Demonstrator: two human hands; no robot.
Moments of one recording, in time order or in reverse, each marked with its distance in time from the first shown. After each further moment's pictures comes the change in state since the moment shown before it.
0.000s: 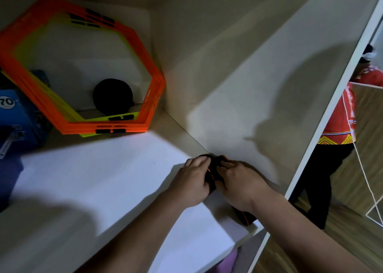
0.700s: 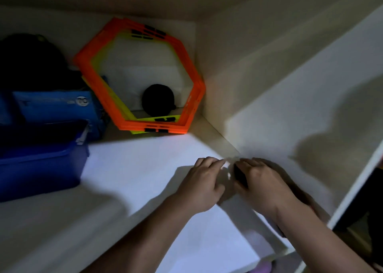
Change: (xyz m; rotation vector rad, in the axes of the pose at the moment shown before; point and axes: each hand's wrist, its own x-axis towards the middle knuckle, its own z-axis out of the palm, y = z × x) left_hand -0.055 -0.020 -0.054 0.033 0.146 -0.057; right_hand 0.003 -0.046 -0.019 0.108 0.205 -0.081
